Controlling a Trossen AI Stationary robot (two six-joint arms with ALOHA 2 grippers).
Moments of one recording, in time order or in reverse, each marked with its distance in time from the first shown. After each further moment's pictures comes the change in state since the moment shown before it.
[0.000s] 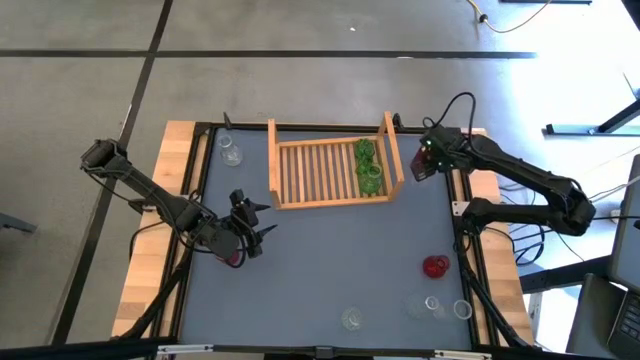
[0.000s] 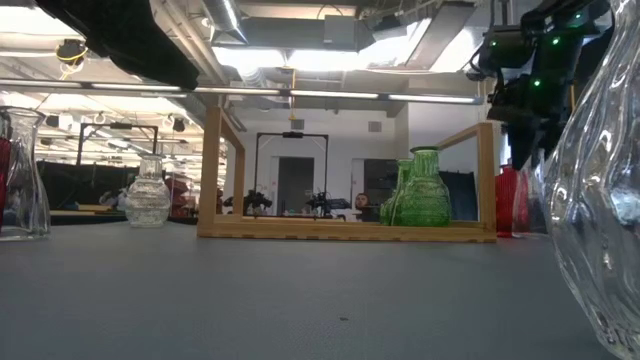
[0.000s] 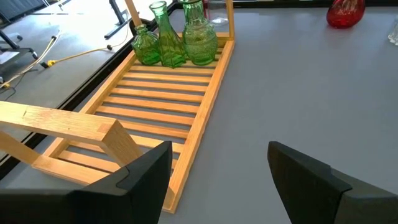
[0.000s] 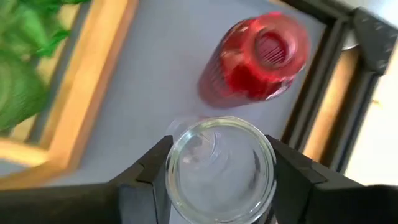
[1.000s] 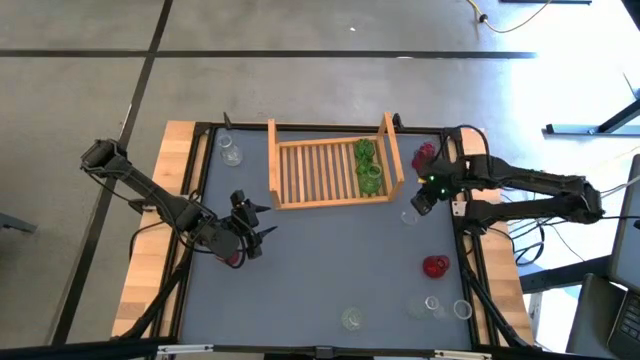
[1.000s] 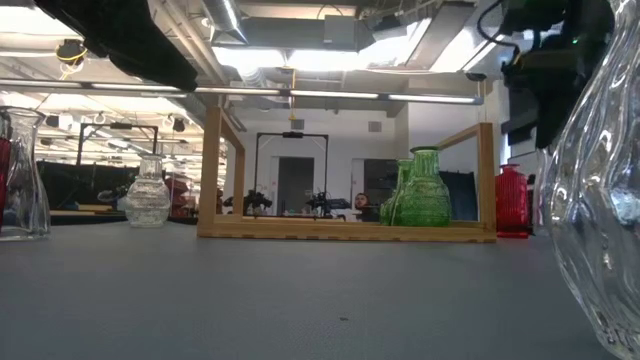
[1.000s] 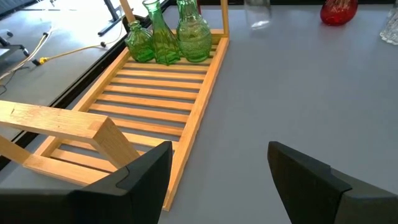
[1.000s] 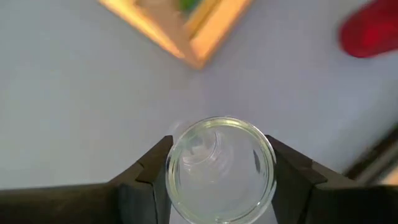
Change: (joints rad) left arm 0.001 0.000 0.000 0.001 0.026 -0.003; right arm 0.451 -0.111 0.000 -0.117 -0.192 0.186
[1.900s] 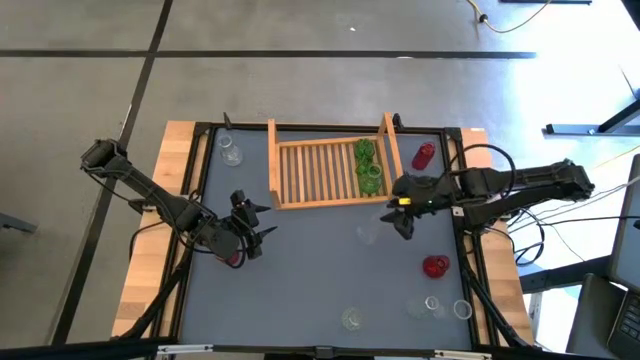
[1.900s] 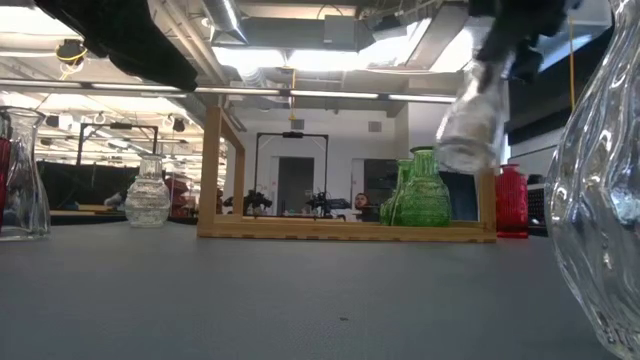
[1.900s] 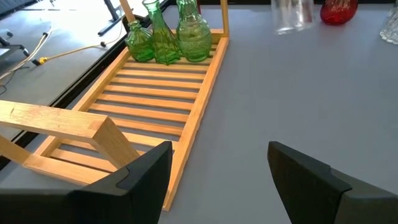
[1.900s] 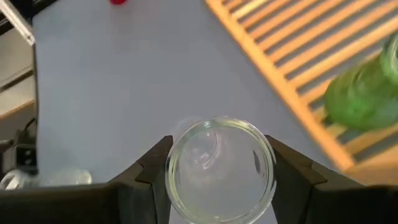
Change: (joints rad) left arm 0.000 0.000 0.000 0.000 0.000 0.000; right arm 0.354 0.150 0.153 0.396 0.033 -0.020
